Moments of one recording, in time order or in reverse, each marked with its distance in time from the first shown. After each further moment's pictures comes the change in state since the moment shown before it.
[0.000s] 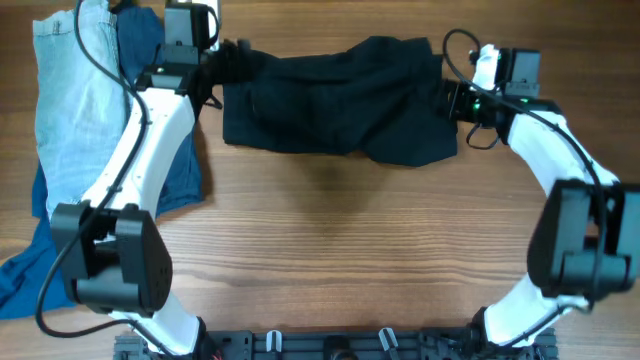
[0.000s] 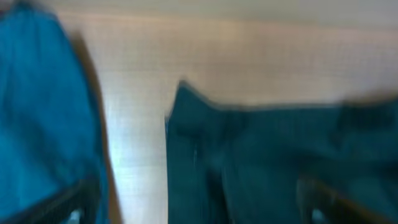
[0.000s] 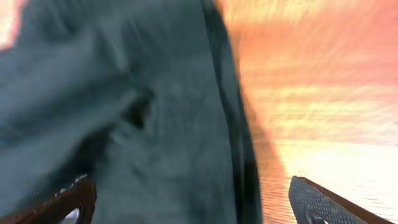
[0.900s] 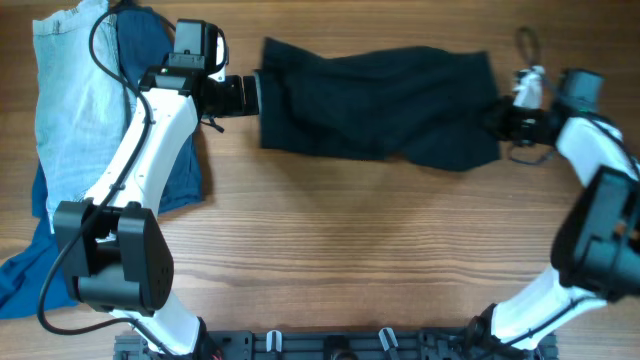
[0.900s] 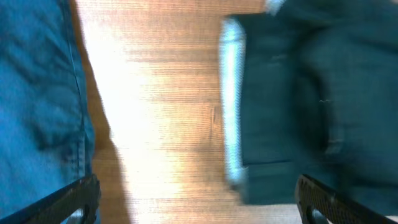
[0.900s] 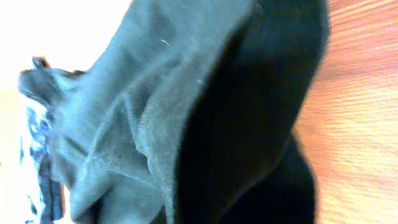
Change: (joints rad) left arm -0.007 0.005 -0.008 -0.277 0.047 -0.048; right arm -0.299 0.018 0.010 -0.156 -0.463 -0.010
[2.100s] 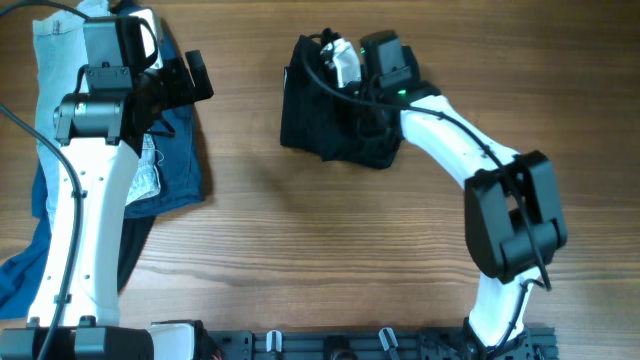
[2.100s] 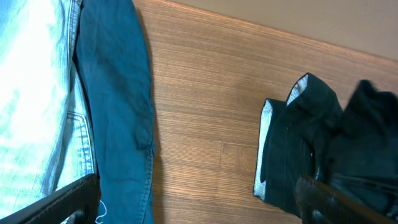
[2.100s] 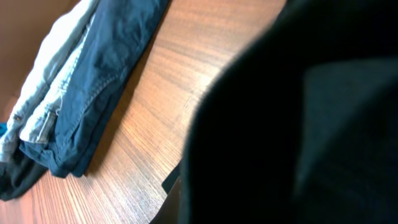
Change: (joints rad) left arm 0.132 -0.334 -0.001 -0.031 0.015 -0.029; right arm 0.782 0.142 0.237 0.243 0.178 0.038
